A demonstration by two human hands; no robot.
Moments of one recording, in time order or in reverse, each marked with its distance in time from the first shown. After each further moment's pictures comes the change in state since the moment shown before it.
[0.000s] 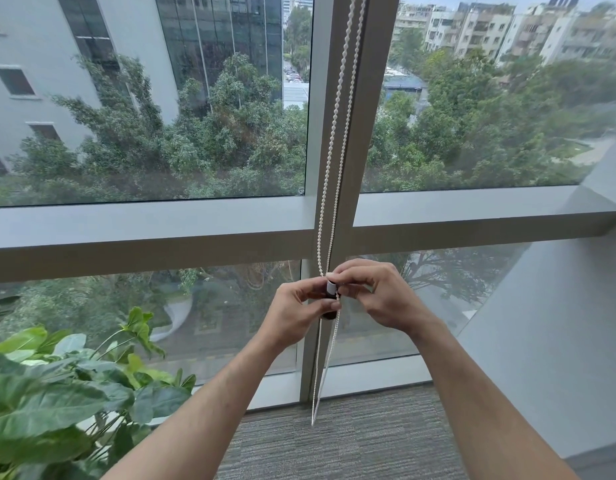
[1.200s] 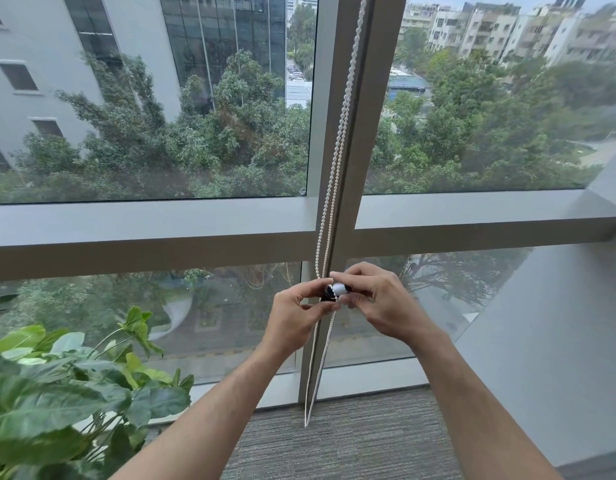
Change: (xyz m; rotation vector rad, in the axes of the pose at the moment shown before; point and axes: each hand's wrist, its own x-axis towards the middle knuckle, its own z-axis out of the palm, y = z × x) left_hand 0.000 -0.014 0.002 0.208 0.205 0.007; right_hand -0.005 0.005 0.001 -0.145 -0.055 0.051
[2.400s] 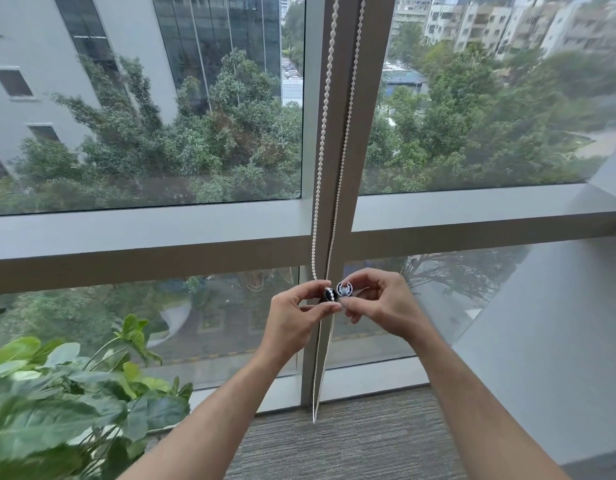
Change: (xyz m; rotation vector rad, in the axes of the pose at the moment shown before) left_hand 0.012 0.001 0.006 -0.018 0.034 0.000; right_hand 0.003 0.032 0.007 0.565 0.080 0.306
